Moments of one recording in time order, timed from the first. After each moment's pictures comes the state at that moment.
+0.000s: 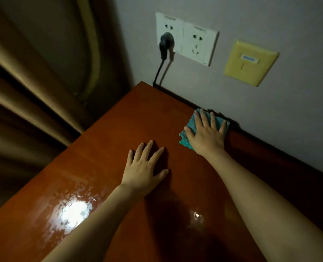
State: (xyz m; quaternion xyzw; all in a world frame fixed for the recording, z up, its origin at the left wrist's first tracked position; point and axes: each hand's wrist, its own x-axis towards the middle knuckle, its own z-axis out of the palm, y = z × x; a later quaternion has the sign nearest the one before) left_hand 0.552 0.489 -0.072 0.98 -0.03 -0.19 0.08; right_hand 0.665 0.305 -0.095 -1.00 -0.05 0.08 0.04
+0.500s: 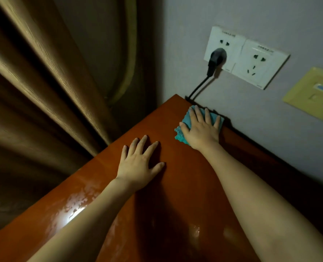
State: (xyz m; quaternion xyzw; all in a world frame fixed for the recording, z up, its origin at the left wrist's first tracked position) left_hand 0.600 0.590 -0.074 0.98 0.06 -0.15 0.12; right_hand 0.741 0.425 -0.095 -0.99 -0.13 0.06 0.04
